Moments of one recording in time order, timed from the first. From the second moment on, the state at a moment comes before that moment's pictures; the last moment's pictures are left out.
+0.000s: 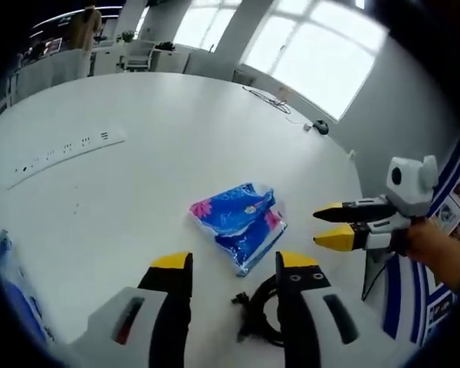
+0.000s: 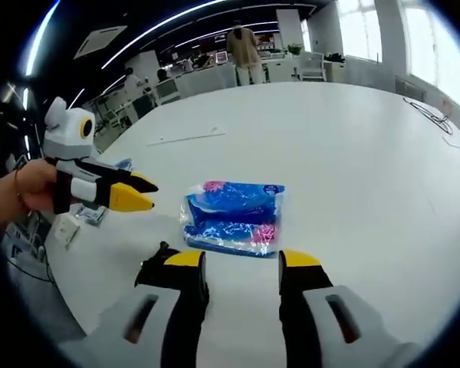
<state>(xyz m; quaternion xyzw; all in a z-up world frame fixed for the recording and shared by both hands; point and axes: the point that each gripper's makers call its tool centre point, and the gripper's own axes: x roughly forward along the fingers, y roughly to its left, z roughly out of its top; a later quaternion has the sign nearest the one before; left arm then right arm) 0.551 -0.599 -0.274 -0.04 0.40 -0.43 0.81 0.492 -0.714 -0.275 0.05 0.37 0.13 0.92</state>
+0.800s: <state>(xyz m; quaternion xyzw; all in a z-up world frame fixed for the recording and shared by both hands) 0.514 -0.560 -0.232 -0.05 0.38 -0.43 0.82 0.459 -0.675 -0.242 0.04 0.35 0.15 0.92</state>
